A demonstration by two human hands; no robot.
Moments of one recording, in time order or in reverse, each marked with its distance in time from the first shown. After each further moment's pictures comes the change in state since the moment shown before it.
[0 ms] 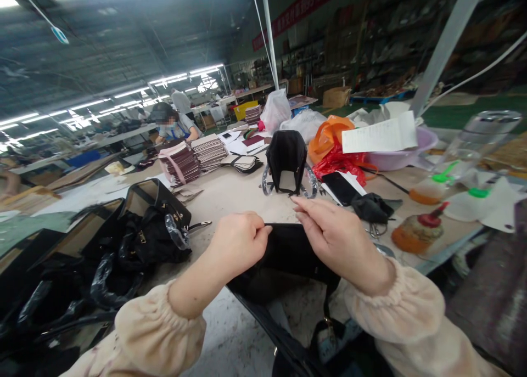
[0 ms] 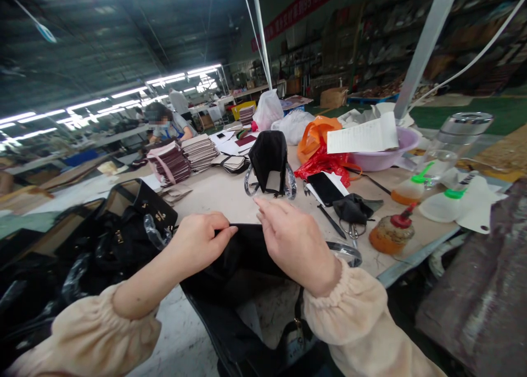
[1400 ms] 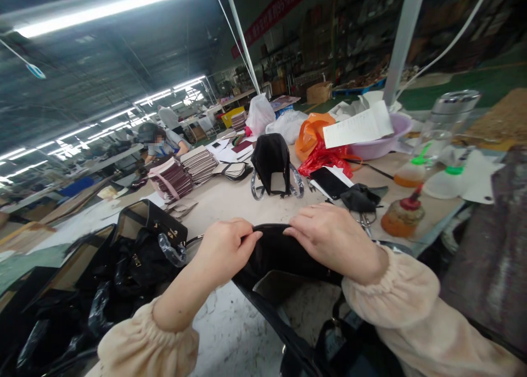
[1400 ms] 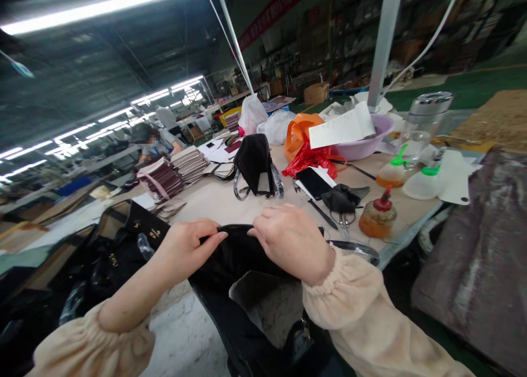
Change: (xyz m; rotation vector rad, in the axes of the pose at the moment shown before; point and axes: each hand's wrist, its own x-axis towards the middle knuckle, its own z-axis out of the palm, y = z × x) left_hand 0.003 -0.002 -0.007 -0.047 -0.014 0.182; right_hand -0.005 0.008 -0.022 -0.315 -0.191 -0.106
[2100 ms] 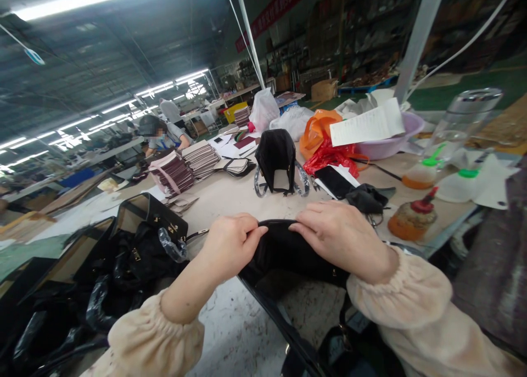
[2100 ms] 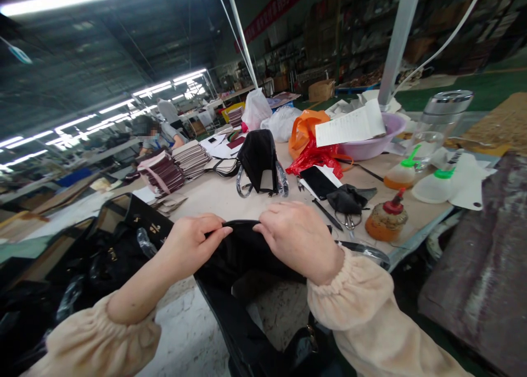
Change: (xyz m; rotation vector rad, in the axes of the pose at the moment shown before) left_hand 0.005 -0.007 0.009 -0.020 0.045 0.022; right_hand 0.005 0.003 0.004 -0.009 -0.017 0.048
